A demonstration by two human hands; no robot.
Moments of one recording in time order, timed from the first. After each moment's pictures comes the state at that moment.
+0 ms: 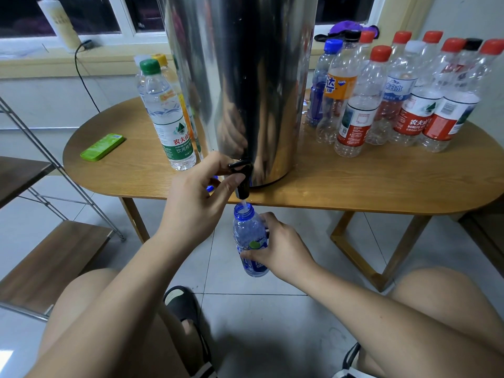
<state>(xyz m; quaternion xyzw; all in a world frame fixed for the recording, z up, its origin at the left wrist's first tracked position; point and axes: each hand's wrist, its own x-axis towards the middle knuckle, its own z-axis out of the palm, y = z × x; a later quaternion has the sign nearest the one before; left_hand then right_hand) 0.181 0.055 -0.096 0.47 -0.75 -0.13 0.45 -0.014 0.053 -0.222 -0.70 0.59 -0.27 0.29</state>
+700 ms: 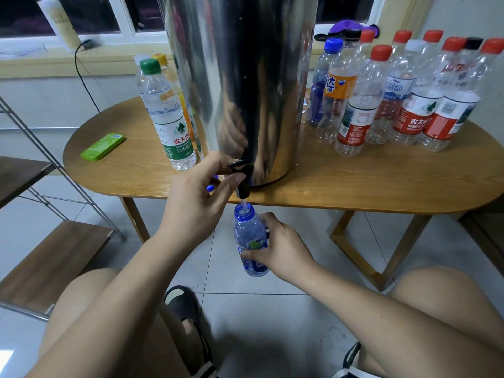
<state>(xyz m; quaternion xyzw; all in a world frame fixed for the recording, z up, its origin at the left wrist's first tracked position) 0.181 0.055 -0.096 0.47 -0.75 -0.13 0.45 -0.014 0.053 -0.224 -0.70 0.59 -0.26 0.29</state>
